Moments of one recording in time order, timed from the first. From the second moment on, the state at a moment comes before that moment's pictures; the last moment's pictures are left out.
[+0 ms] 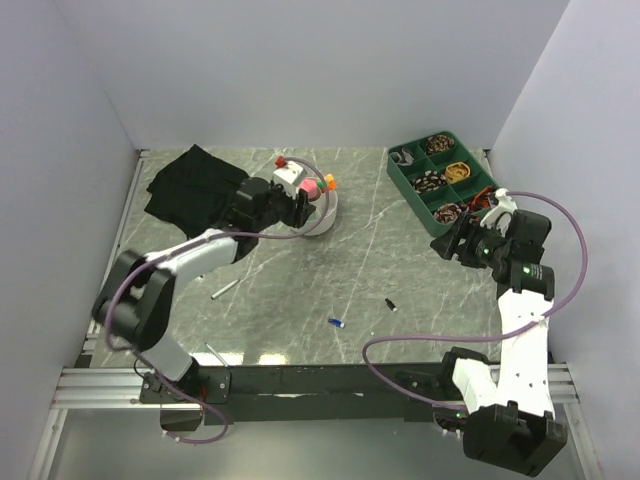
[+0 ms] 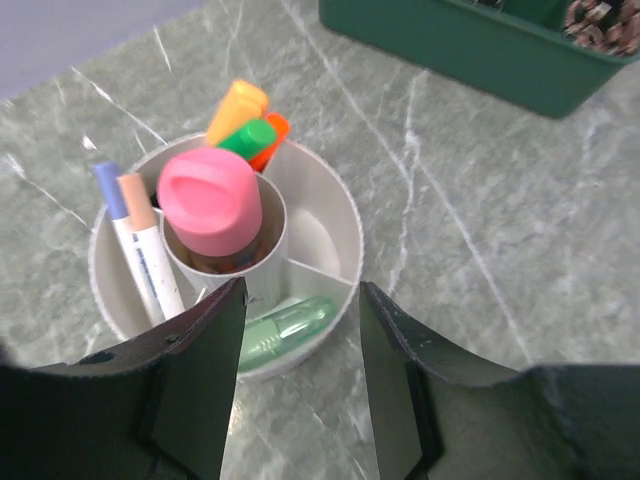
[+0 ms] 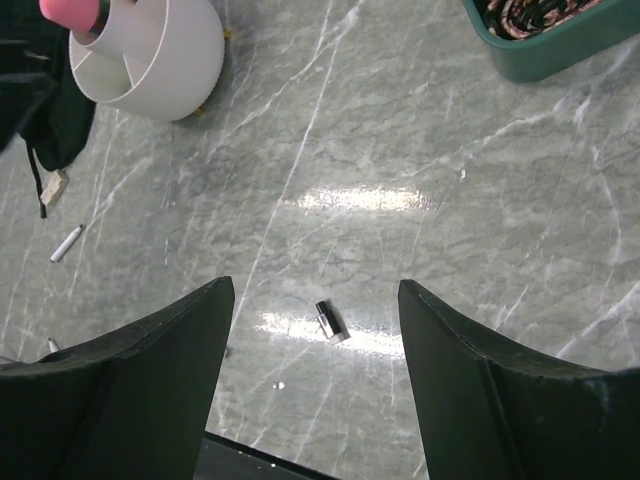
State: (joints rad) left arm -0.52 1.64 0.98 0.40 0.23 -0.02; right arm -0.30 0.87 0.90 -0.72 -0.57 0.14
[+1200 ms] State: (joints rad) left arm -0.56 1.16 0.95 -0.27 0.26 0.09; right arm -0.31 0.67 0.69 -0.68 -0.64 0.23
